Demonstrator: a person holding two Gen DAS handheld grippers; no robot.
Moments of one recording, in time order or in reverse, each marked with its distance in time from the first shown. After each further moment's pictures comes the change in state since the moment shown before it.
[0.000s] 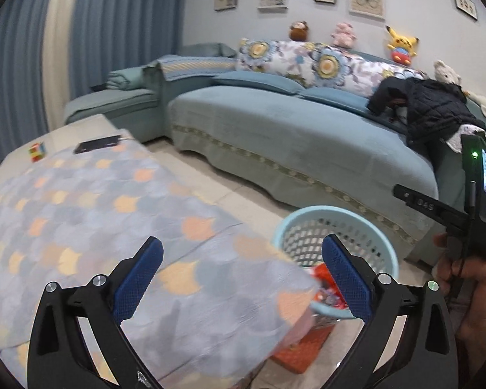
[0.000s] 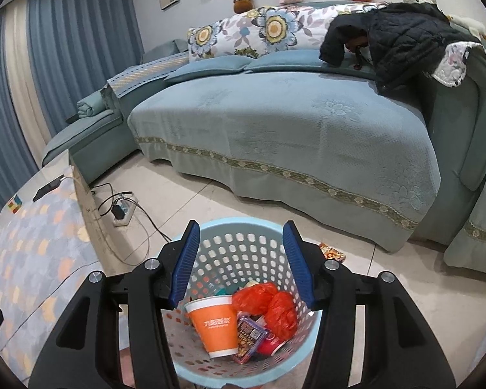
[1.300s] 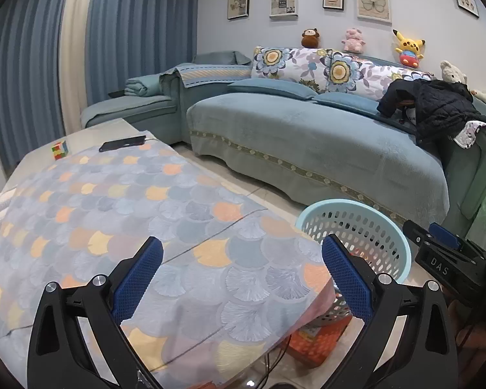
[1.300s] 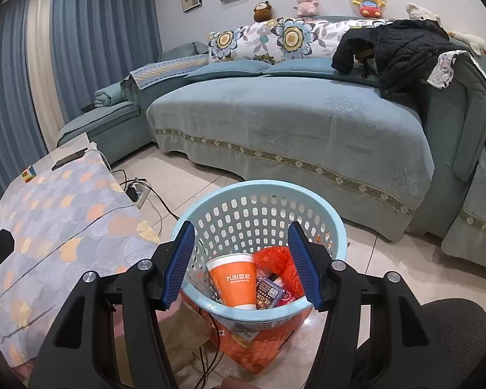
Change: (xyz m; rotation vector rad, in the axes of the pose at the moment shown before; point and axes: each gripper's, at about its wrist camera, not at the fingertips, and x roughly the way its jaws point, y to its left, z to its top) left arm -0.028 0.004 -0.027 0.014 -0.035 0.057; right arm -0.059 0.040 -0.081 -0.069 -0.044 0.012
